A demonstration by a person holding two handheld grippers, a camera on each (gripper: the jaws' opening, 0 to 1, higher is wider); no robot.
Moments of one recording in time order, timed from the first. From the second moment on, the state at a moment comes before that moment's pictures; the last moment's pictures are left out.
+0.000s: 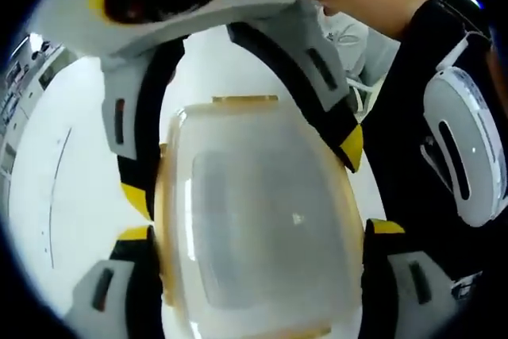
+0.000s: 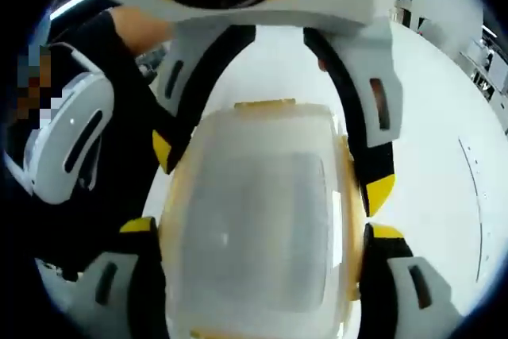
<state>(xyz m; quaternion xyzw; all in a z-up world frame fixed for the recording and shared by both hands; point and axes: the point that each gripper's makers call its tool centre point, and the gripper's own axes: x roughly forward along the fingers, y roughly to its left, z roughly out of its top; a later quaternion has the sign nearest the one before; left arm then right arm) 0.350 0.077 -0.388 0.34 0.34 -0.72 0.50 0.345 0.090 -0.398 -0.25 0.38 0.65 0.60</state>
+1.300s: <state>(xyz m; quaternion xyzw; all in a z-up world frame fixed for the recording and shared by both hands) 0.343 0.086 -0.396 0.45 0.32 -0.62 0.56 0.349 0.067 -0.384 -0.33 0.37 0.55 0.67</state>
